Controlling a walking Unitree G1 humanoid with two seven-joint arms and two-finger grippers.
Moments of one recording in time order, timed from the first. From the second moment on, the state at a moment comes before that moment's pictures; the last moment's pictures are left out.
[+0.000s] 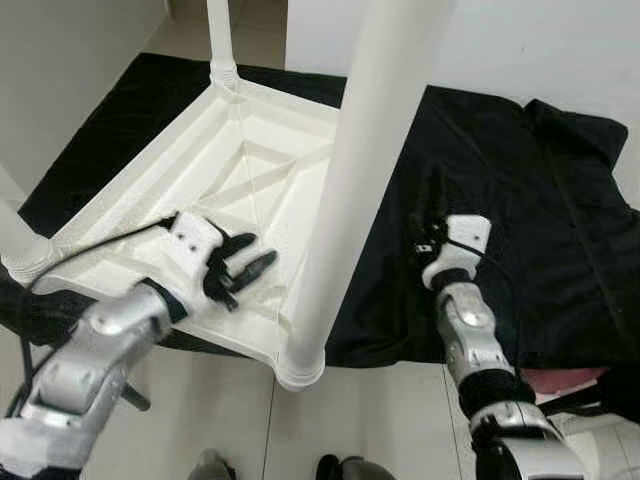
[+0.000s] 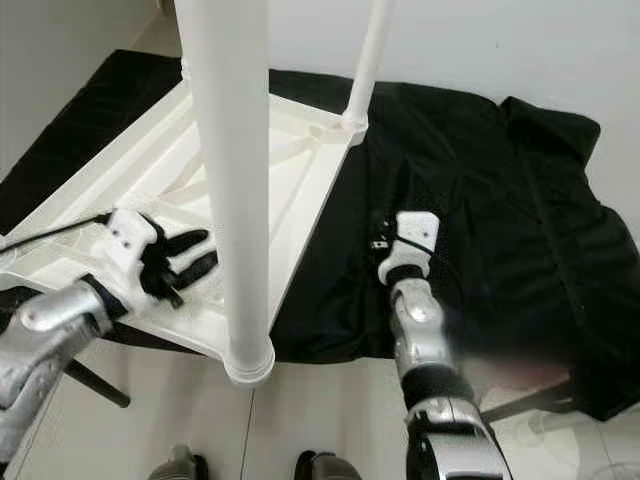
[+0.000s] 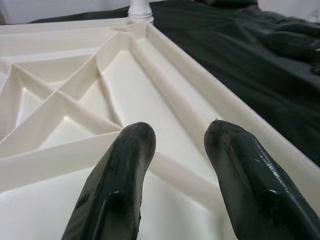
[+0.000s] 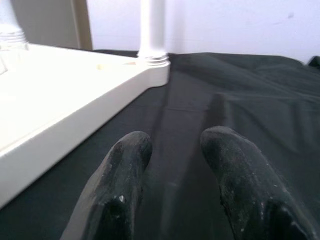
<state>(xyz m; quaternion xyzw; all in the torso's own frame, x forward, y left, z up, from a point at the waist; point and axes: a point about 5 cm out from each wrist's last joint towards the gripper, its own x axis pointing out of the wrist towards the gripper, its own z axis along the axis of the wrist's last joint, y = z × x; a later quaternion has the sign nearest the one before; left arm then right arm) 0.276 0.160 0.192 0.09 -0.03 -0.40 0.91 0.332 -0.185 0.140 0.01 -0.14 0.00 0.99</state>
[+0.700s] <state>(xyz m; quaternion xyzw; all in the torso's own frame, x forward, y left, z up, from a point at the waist) 0.271 0.198 0.173 0.18 0.06 -0.38 0.90 0.312 -0.207 0.160 -0.02 -0.16 0.01 0.99</state>
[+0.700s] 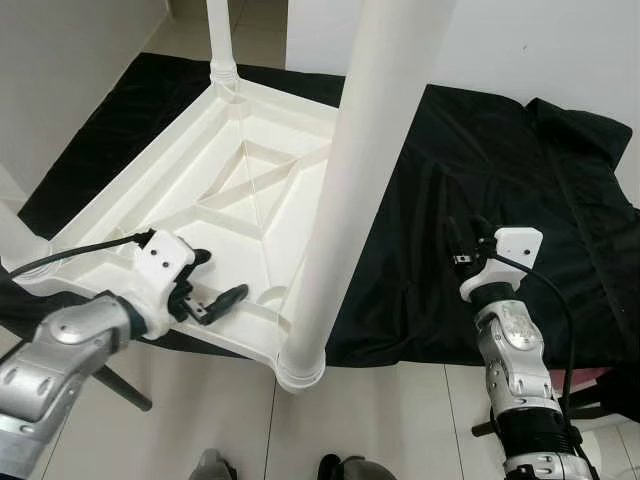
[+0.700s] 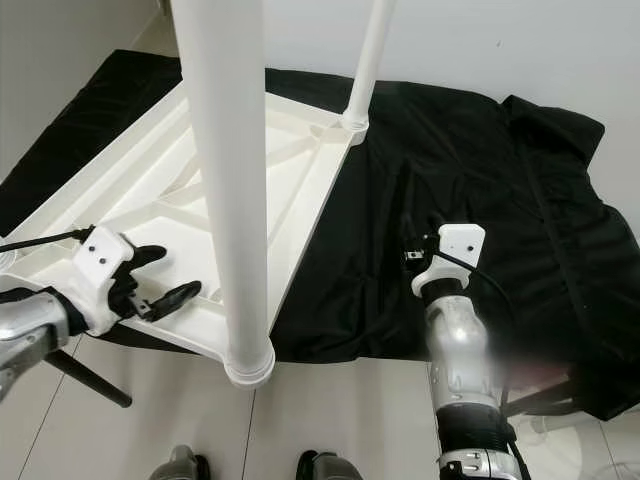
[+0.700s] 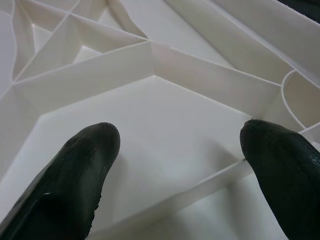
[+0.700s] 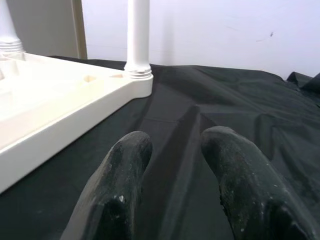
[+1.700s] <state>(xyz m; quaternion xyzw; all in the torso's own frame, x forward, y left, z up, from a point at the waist) 0.281 0.176 0.159 0.29 0.10 -0.53 0.79 0.317 -0.208 0.167 -0.02 -0.15 0.00 0.99</state>
